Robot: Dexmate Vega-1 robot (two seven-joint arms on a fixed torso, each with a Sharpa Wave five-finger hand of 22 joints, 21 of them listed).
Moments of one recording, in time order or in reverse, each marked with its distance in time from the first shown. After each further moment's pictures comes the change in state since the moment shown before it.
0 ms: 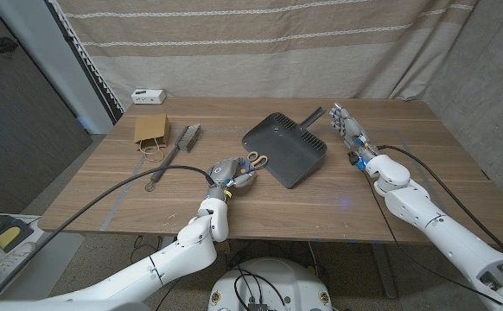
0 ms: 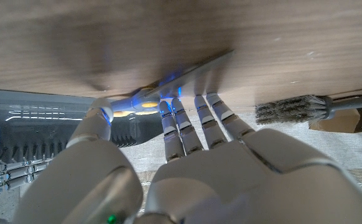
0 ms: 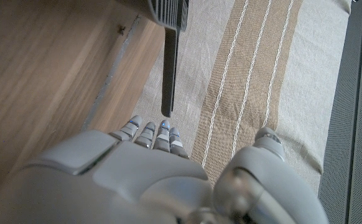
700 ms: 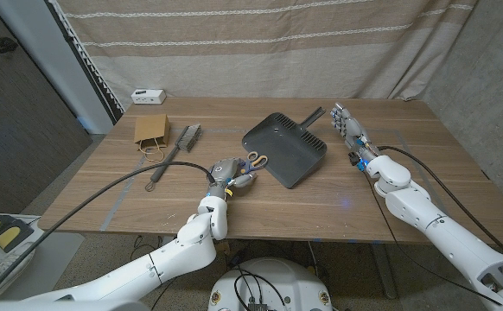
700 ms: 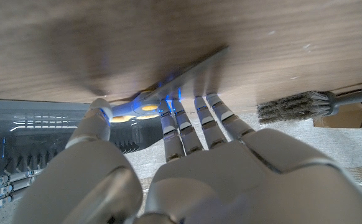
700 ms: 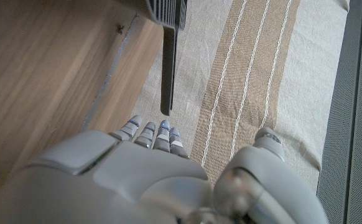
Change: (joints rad) left arm -0.032 0.019 0.039 -0.011 0.023 0.053 -0.077; left_hand -0.001 -0.001 0.000 0.000 -0.004 0.031 0.000 0.011 -0.002 0.012 0.002 0.000 0.009 -0.004 0.004 0.004 0.006 -0.007 0.004 -0.003 0.007; right arm -0.008 0.000 0.005 -0.004 0.007 0.006 -0.001; right_hand -0.004 0.005 -0.004 0.004 0.000 0.000 0.000 0.000 0.000 0.000 0.000 0.000 0.000 0.000 0.000 0.000 0.000 0.005 0.005 -0.008 0.000
